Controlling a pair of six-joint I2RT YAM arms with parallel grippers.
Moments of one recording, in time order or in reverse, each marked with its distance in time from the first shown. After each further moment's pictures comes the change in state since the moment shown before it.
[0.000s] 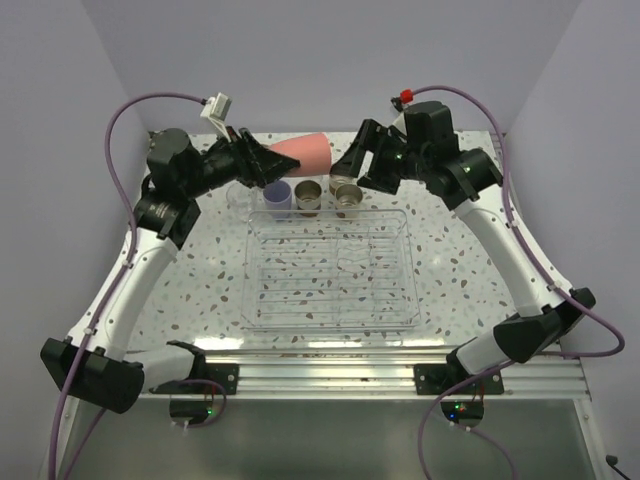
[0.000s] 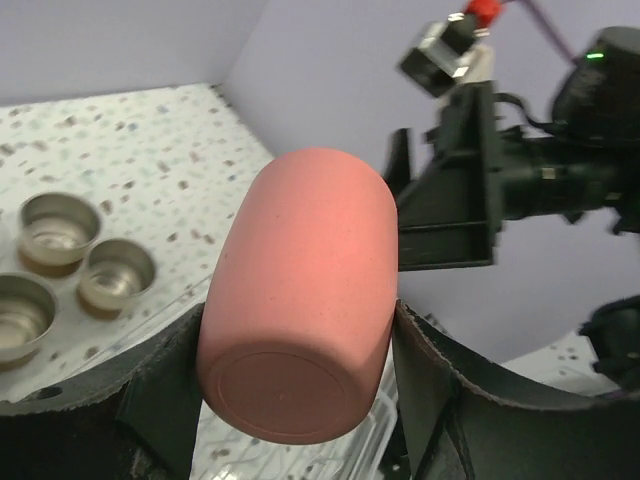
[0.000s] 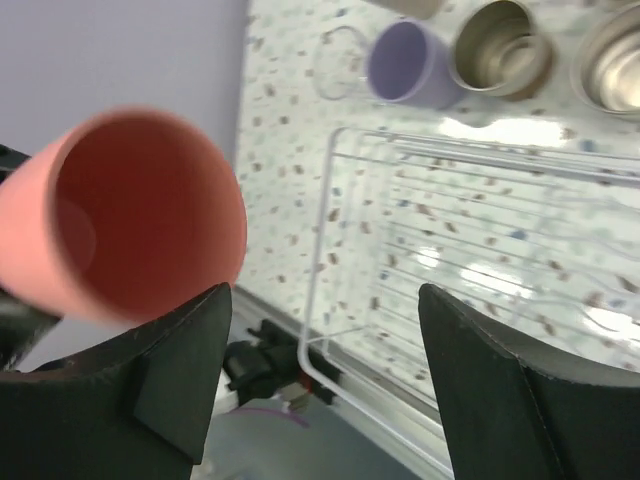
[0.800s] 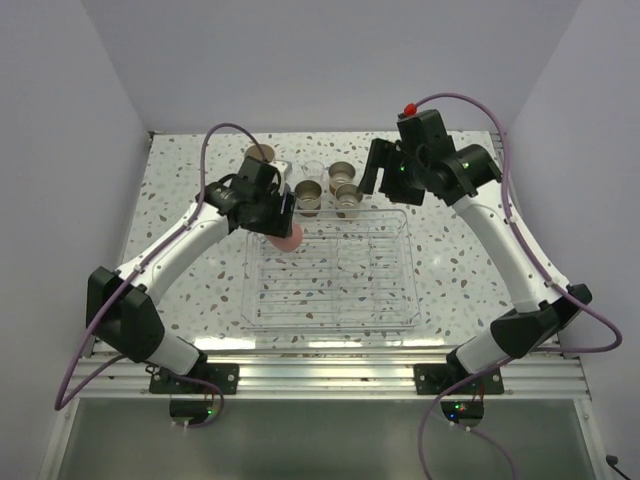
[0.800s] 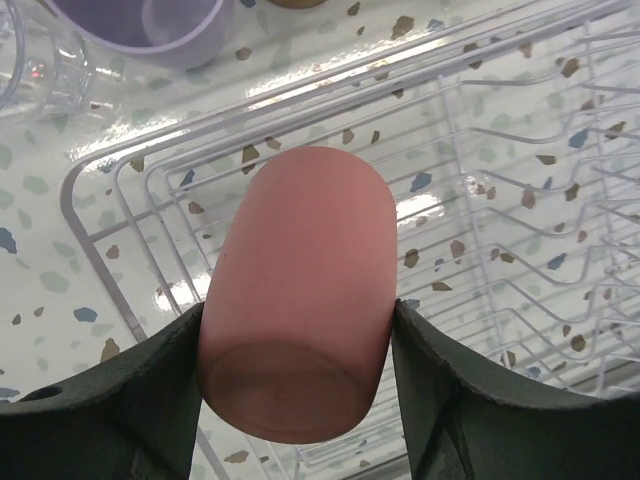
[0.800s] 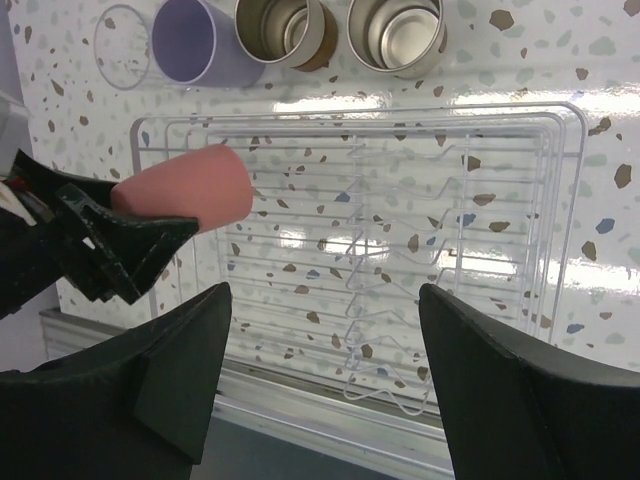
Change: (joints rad) left arm -0.214 0.294 0.058 -0.746 -0.670 0.416; right arm 0.000 0.024 0.064 -0.325 0.319 -0.160
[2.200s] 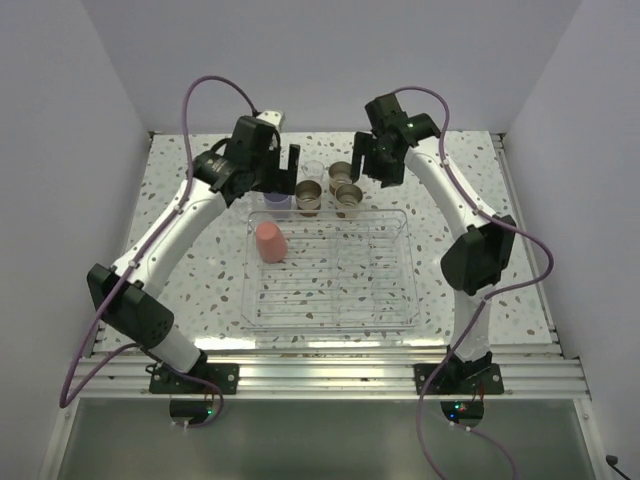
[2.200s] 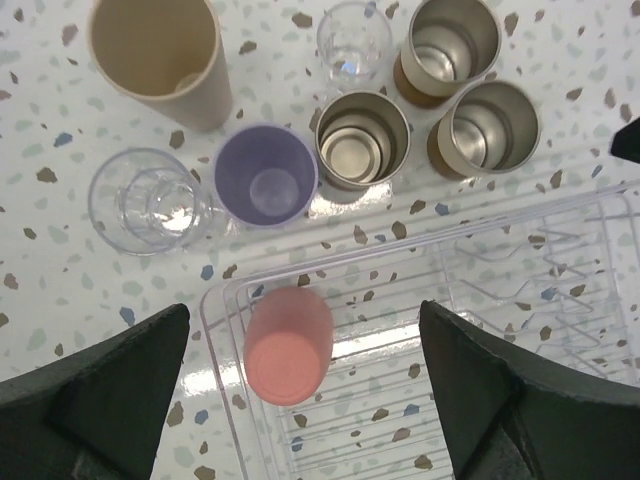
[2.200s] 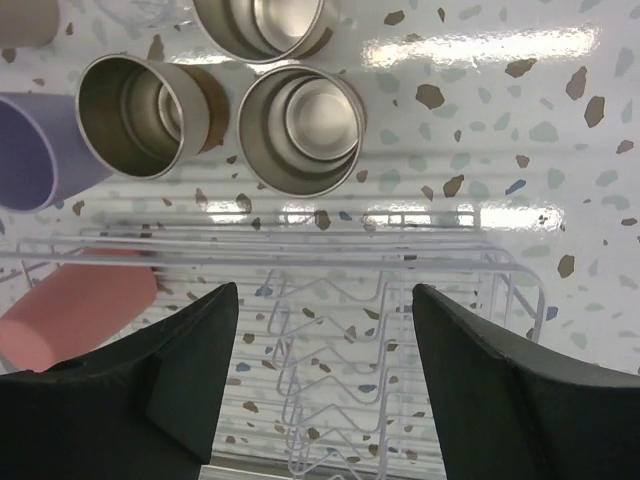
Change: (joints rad) left arm 0.000 0.106 0.330 -0.050 -0.214 -0.008; right arm -0.081 0.482 0.302 -0.040 0.052 -0.119
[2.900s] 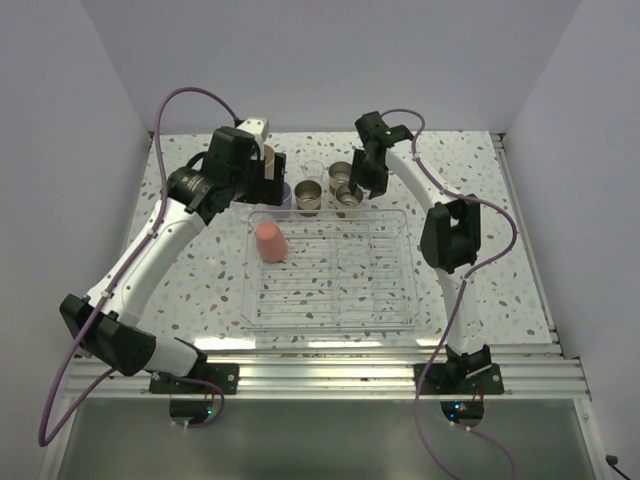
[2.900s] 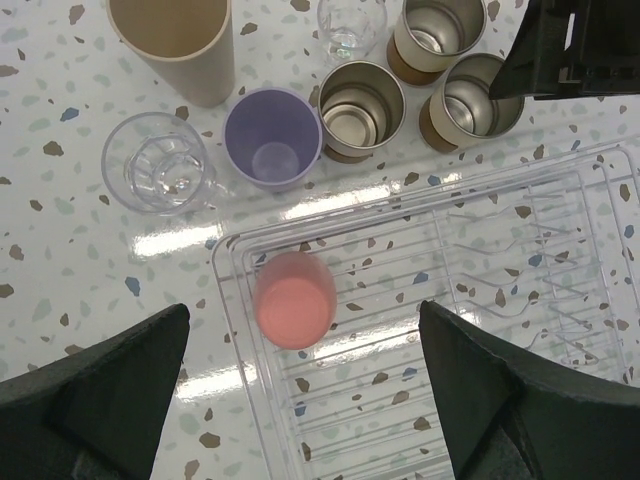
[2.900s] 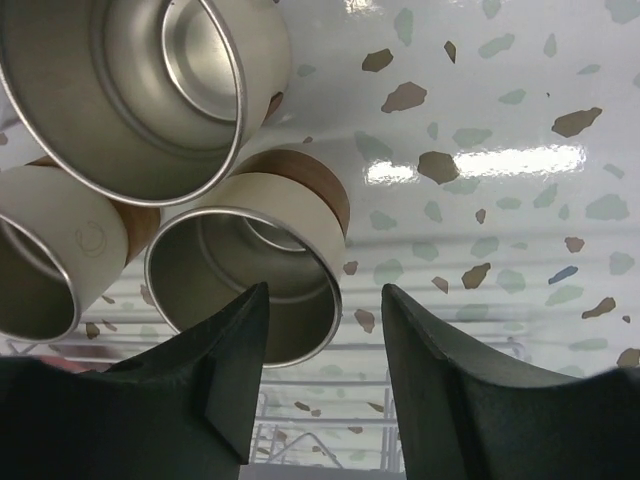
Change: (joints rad) left arm 0.026 -0.175 -0.105 -0.012 0.047 0.000; right arm -0.050 0.301 0.079 0.075 -0.029 0.037
